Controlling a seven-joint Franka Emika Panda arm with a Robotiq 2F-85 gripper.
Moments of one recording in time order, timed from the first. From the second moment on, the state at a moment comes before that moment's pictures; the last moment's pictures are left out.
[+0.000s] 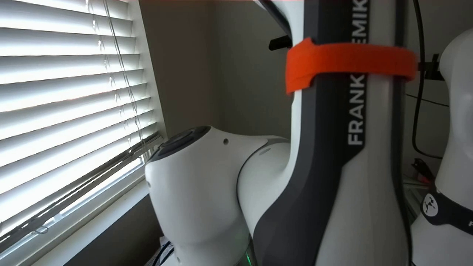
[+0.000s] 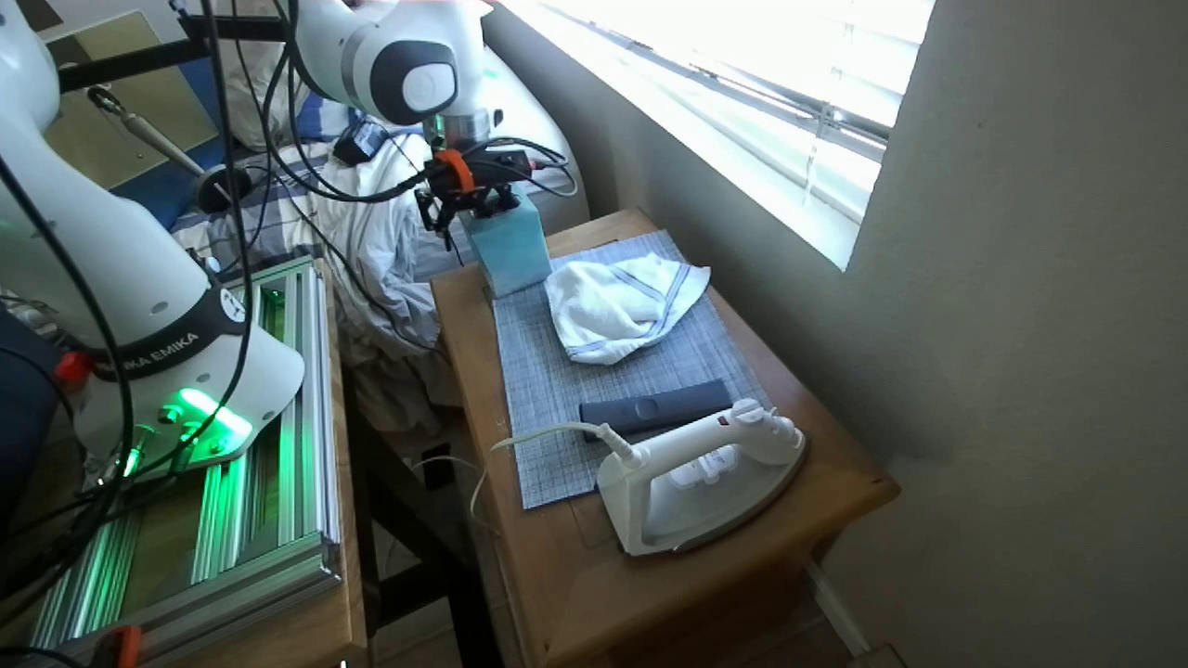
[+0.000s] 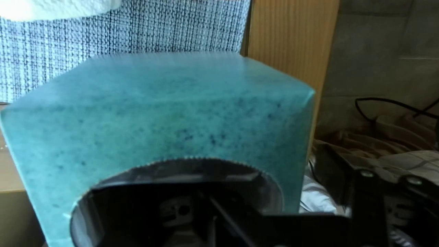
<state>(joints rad) 0.06 0.41 0.40 -2.62 -0.12 2.85 -1.03</state>
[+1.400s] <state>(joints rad) 0.10 -0.04 0.25 -2.74 -0.41 2.90 -0.51</state>
